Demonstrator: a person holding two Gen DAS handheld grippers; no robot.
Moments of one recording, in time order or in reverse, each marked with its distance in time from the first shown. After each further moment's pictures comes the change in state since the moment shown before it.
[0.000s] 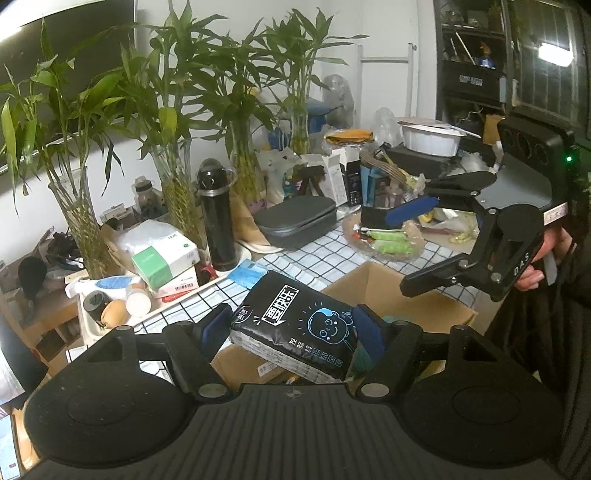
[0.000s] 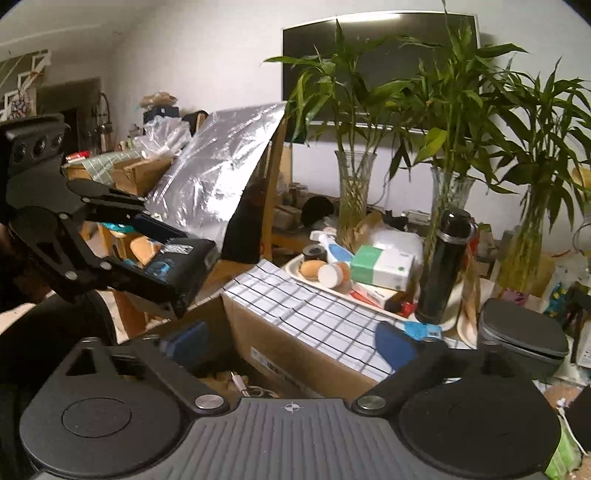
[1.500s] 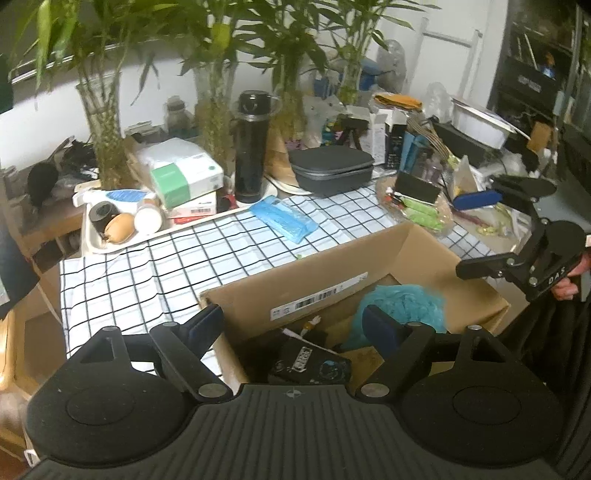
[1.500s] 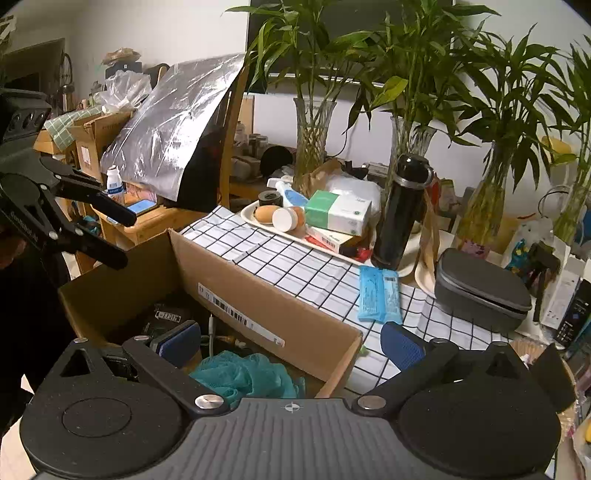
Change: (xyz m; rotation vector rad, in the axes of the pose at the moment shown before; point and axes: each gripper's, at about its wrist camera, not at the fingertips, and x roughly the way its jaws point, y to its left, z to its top) left arm 0.028 0.031 -0.021 -0.225 0.172 0.039; right arm 0.006 -0.019 -0.026 0.005 0.156 -0.120
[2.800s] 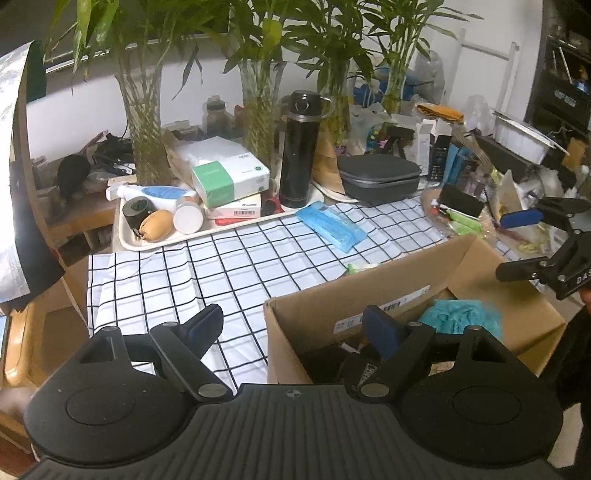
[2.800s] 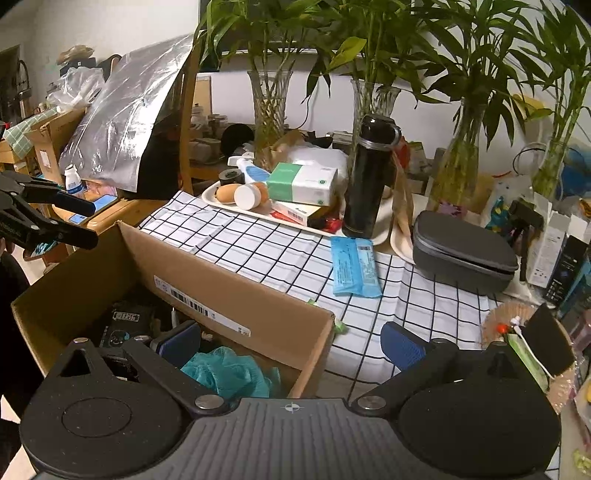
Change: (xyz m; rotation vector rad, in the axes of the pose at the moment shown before) left arm 0.024 0.030 -0.002 -0.048 -0.032 0.092; right arm 0.030 -0.018 -0.003 0.113 0.075 -0.090
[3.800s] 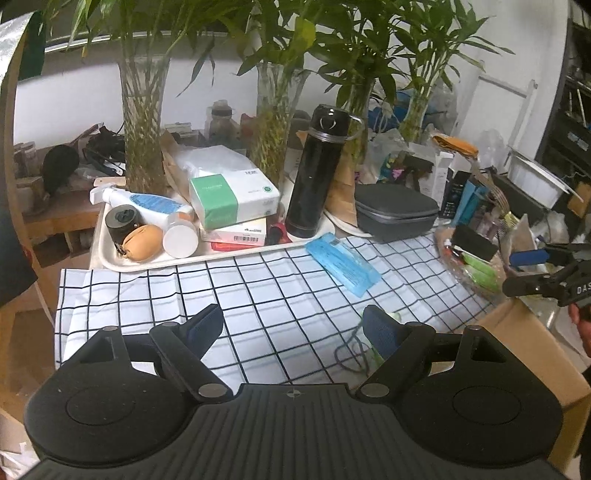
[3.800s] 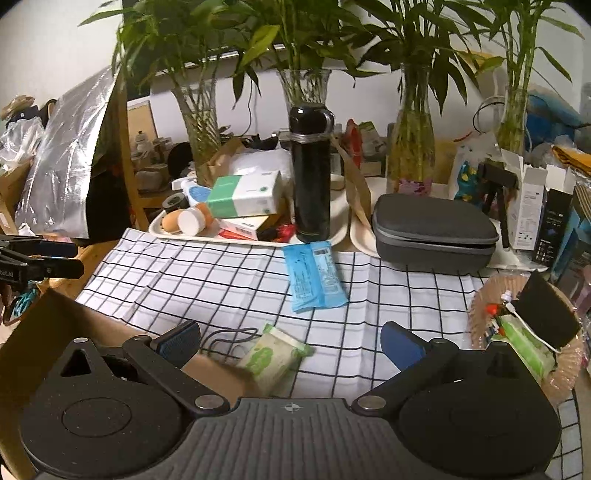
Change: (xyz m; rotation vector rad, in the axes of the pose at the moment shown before) left arm 0.063 0.037 0.028 -0.103 -0.059 -0.054; right arm 0.046 -0.058 0.020 0.207 0.005 -0.060
